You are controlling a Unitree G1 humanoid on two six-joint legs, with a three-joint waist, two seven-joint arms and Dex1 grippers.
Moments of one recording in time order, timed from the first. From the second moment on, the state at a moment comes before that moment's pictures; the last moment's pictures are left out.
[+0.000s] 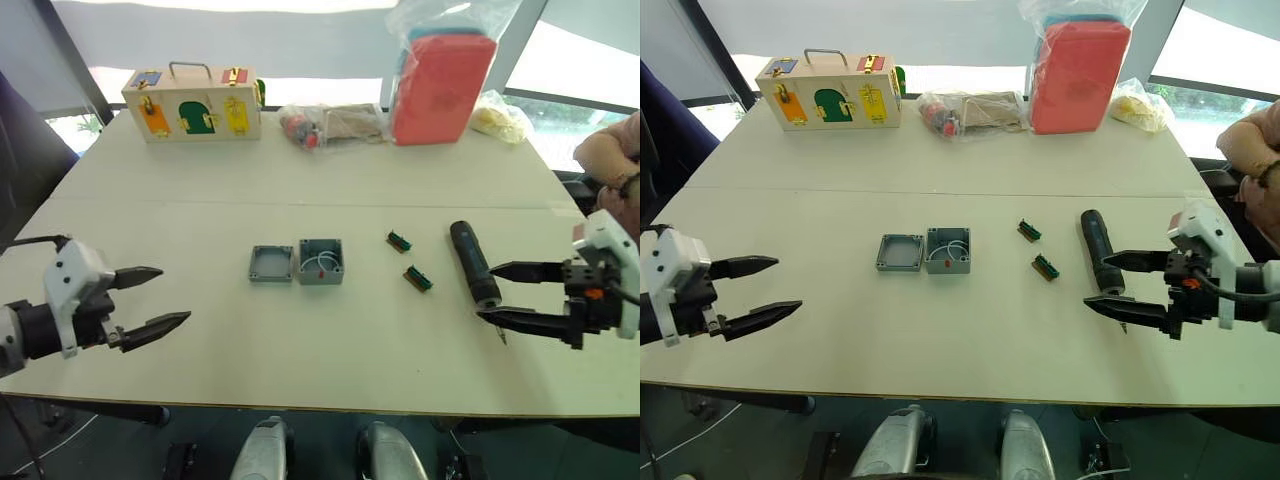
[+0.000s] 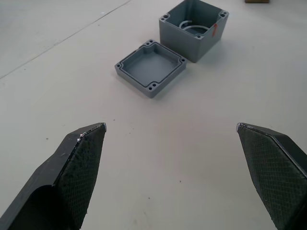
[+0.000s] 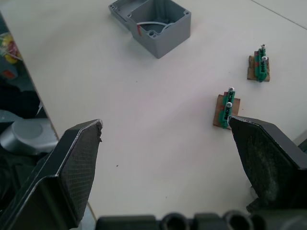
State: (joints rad) left arm 0.22 0.99 0.61 -0.49 -0.67 0.63 -1.03; right arm 0.03 -1.19 -0.56 -0.41 0.85 0.92 1.14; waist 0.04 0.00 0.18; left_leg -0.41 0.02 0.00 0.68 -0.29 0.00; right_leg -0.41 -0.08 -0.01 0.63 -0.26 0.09
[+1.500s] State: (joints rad) left arm -0.67 0.69 -0.28 0.05 -0.29 0.31 -1.20; right arm -0.15 -0.98 -0.25 -0.64 0.85 0.90 0.86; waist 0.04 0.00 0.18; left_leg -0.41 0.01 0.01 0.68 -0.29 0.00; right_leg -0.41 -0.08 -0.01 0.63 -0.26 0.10
